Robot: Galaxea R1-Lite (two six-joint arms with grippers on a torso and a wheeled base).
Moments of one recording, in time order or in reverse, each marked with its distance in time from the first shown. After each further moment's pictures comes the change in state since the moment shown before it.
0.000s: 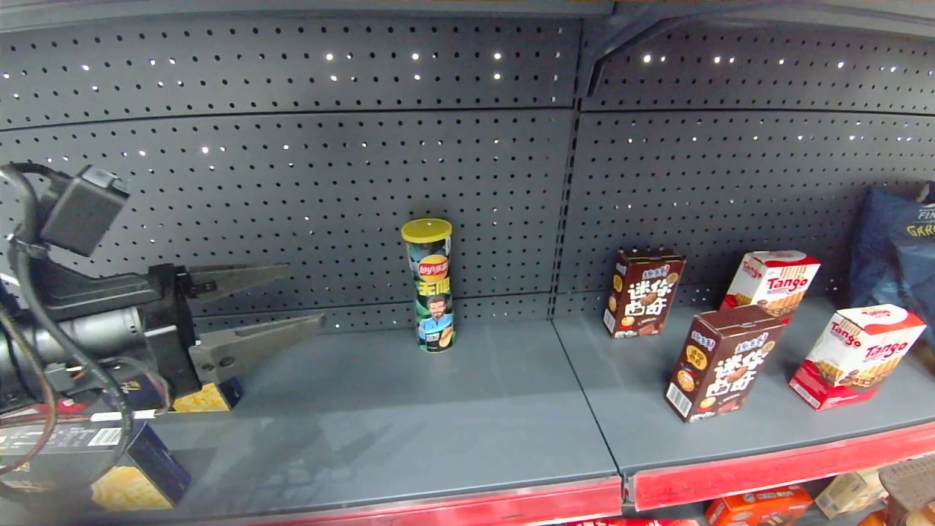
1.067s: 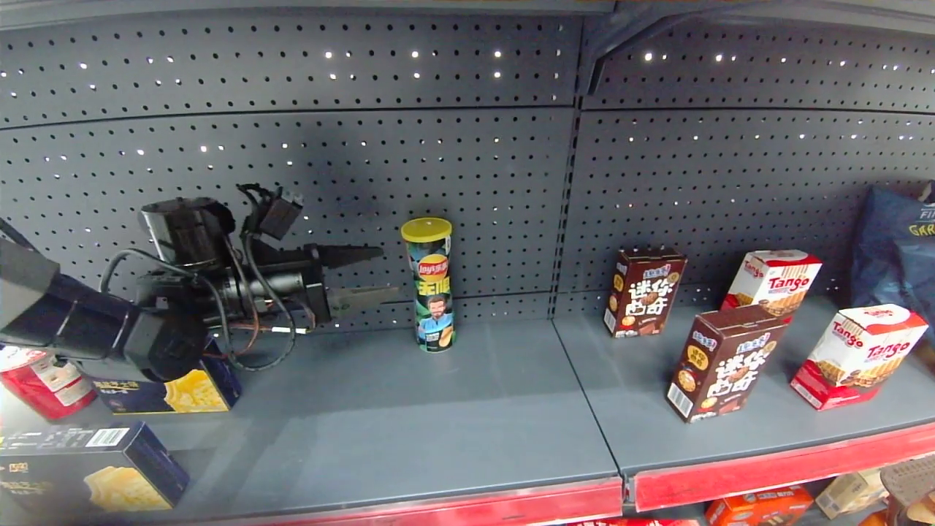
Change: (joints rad) left arm -0.001 0.637 -0.367 -0.321 -0.242 0.004; right arm -0.002 0.023 -0.015 -0.004 -0.017 0.001
